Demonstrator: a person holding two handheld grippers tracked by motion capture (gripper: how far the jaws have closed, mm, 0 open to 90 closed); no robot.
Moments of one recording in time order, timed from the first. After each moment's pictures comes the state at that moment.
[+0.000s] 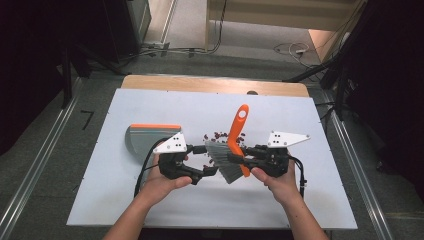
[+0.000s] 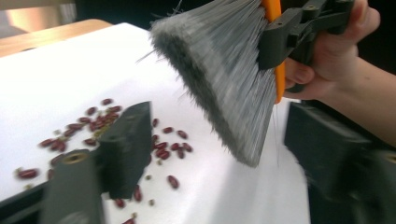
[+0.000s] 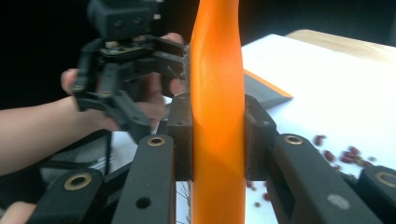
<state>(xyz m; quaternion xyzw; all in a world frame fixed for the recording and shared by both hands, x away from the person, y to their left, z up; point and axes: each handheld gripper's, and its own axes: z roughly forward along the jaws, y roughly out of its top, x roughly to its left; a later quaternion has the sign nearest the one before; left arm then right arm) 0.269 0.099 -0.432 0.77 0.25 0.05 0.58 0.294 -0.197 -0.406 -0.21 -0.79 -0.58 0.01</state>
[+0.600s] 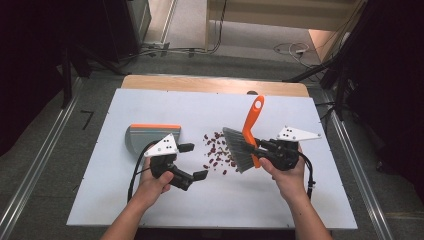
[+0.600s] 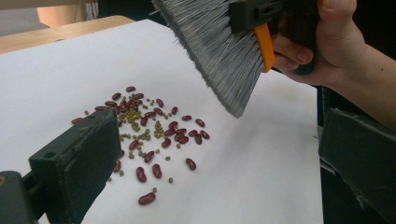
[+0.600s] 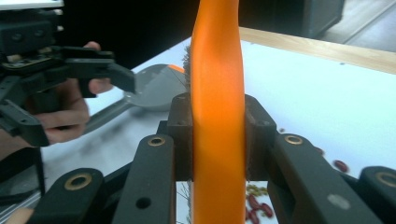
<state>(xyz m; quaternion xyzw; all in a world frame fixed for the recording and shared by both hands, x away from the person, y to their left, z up) 0.262 0.116 -0.440 0.77 0.27 0.06 0.58 0.305 -0.220 -0.407 -0.30 -0.78 -0.55 -0.08</state>
